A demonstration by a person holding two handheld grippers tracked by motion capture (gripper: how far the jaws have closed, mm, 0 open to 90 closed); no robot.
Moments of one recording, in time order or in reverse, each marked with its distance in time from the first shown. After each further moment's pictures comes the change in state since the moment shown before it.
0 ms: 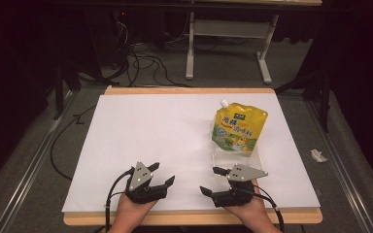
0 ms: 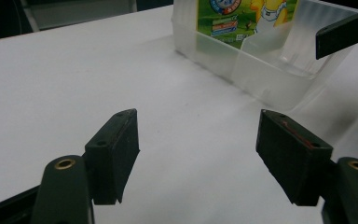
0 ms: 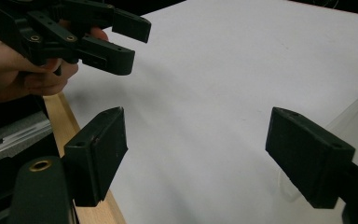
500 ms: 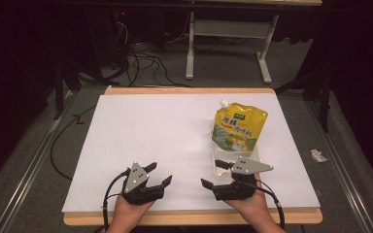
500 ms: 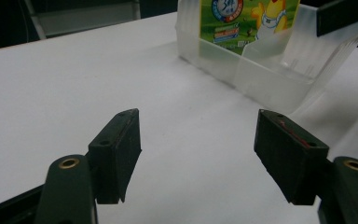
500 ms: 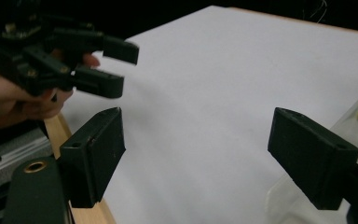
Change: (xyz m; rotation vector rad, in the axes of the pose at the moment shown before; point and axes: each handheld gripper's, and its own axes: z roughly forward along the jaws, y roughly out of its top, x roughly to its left) left arm 0.001 0.000 -0.006 -0.015 0.011 0.012; right arm -0.001 0.017 -0.005 -0.043 -0.019 0.033
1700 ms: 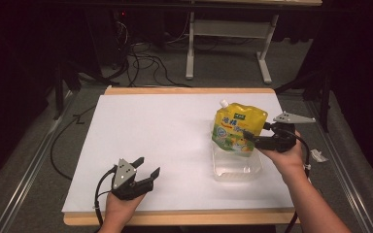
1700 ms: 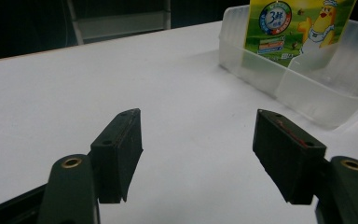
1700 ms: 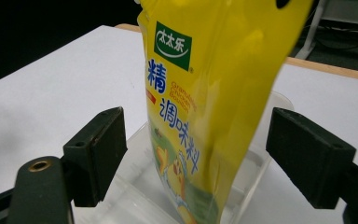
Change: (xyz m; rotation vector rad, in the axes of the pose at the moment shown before) left arm 0.025 -0.002 -0.014 -0.043 0.111 -0.047; right arm -0.145 0.047 -0.052 0.012 -0.245 0.132
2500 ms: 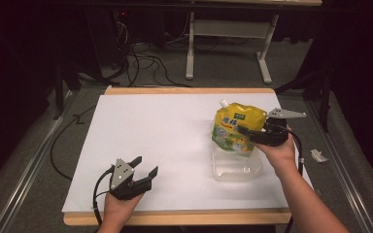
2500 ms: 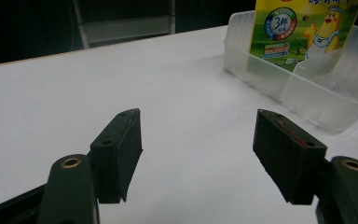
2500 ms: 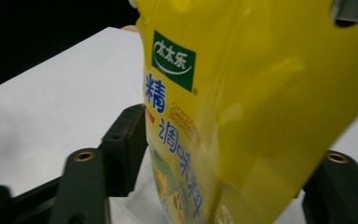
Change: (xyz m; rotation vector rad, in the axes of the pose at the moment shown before) left arm 0.003 0.000 -0.003 -0.018 0.019 -0.006; right arm -0.005 0.007 0.025 0.001 0.040 -0.004
